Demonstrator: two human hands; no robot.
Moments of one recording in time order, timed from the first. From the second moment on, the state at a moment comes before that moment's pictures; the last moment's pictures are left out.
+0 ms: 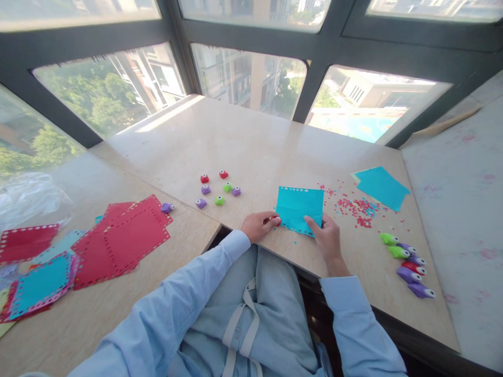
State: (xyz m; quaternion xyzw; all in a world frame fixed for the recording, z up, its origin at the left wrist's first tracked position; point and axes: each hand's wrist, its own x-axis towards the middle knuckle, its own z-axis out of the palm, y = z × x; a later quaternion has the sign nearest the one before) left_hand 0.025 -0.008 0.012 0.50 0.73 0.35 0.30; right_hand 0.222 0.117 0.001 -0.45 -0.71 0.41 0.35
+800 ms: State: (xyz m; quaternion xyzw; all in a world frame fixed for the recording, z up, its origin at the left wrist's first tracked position) left_hand 0.010 0.006 0.016 0.37 0.63 0.41 0.55; right_hand 0.220 0.111 0.000 -0.48 -0.69 0.41 0.35
